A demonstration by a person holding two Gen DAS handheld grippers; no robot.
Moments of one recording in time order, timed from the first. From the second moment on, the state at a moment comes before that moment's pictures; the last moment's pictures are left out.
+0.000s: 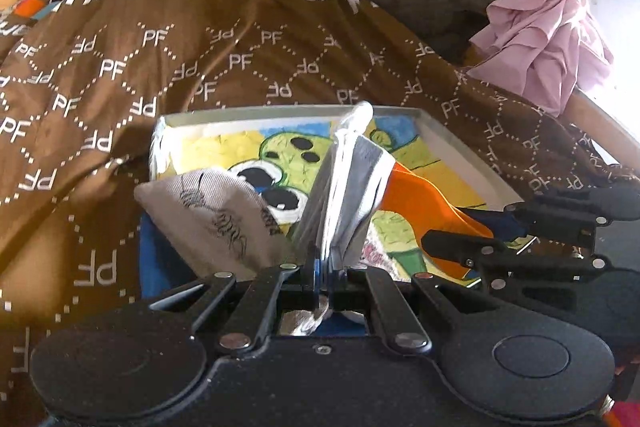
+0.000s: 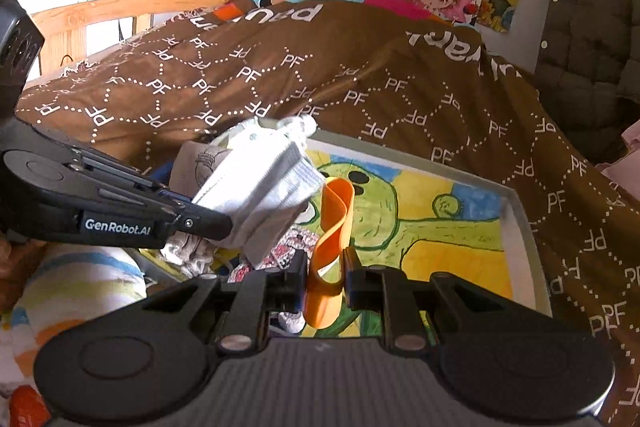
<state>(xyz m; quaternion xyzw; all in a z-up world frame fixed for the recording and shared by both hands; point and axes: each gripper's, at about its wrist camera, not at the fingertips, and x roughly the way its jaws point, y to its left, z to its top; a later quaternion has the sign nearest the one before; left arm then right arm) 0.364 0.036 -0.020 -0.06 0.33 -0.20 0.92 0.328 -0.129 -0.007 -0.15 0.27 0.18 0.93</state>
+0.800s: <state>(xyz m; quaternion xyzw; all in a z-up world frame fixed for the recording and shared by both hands) 0.367 0.036 -0.012 -0.06 0.33 -0.17 0.93 0.337 -0.135 -0.015 -0.11 0.30 0.18 0.93</state>
